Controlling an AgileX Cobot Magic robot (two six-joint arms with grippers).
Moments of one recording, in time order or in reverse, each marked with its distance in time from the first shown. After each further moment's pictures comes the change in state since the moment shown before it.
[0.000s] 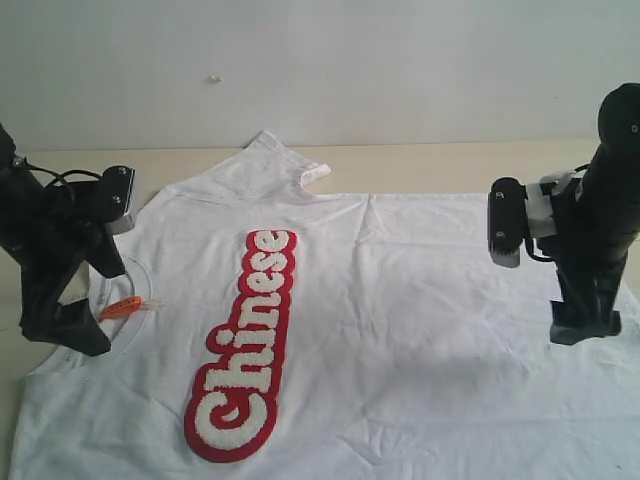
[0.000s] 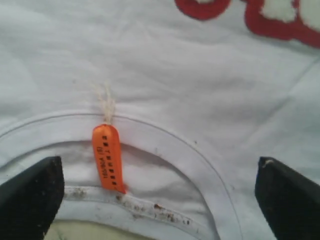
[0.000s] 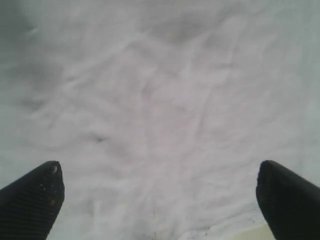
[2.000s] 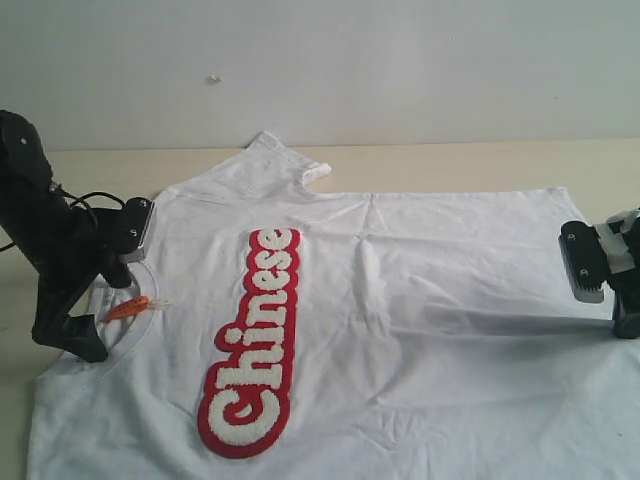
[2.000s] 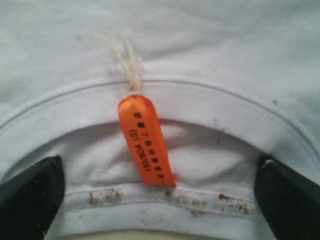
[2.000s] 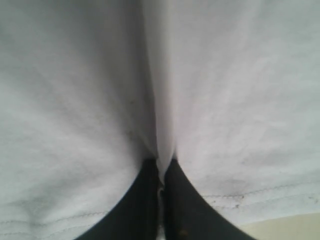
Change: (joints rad) left arm -0.012 0.168 -0.094 0.121 -0.068 0.039; right arm -0.245 0.177 -0.023 0.036 -0.003 -0.341
